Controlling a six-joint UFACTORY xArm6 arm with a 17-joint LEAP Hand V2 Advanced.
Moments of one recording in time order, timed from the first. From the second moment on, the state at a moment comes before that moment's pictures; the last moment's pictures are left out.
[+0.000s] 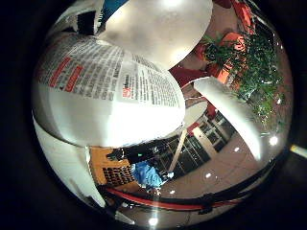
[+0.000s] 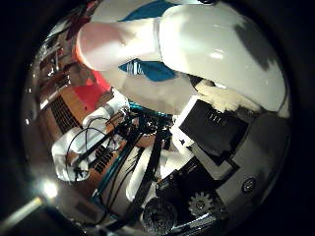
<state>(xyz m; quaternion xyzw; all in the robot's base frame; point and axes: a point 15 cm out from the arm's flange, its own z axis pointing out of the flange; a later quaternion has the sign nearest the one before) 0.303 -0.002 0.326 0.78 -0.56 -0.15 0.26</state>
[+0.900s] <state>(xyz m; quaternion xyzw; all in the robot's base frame) 0.325 0.116 0.402 0.80 -0.55 -0.24 0.02</state>
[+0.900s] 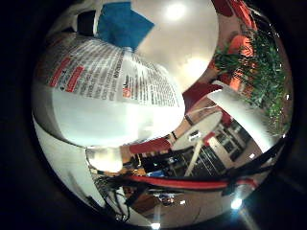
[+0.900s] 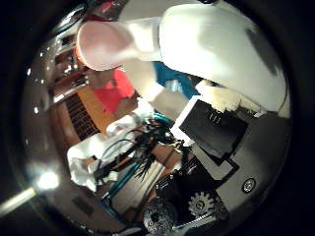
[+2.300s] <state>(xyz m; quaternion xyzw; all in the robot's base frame) 0.326 0.363 0.251 0.78 -0.35 -0.40 -0.33</state>
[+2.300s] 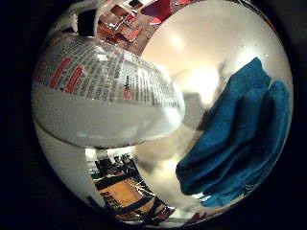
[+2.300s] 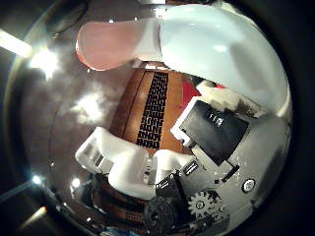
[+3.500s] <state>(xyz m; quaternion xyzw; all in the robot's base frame) 0.323 0.335 0.257 0.79 -0.34 -0.38 -0.34</state>
